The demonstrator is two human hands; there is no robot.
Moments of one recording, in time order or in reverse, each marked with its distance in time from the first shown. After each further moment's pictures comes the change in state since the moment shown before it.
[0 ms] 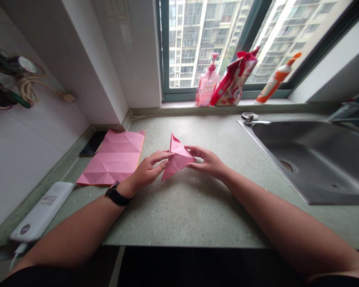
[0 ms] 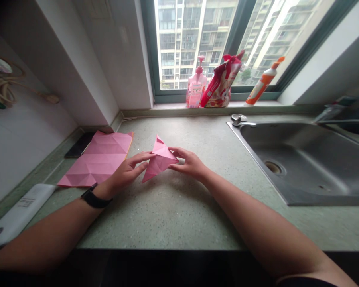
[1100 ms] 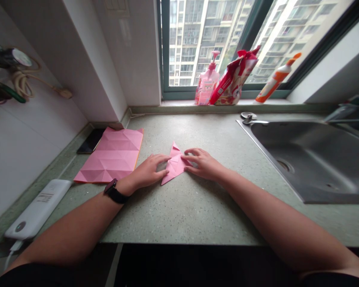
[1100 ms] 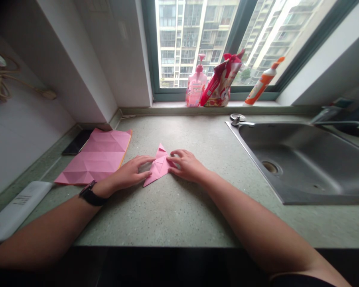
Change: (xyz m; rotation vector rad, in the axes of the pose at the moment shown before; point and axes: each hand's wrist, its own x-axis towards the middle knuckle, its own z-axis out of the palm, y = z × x) left_hand -0.001 -0.004 0.004 0.307 -0.237 -0.140; right_hand -0.008 -0.005 0.003 -0.695 -0.187 -0.061
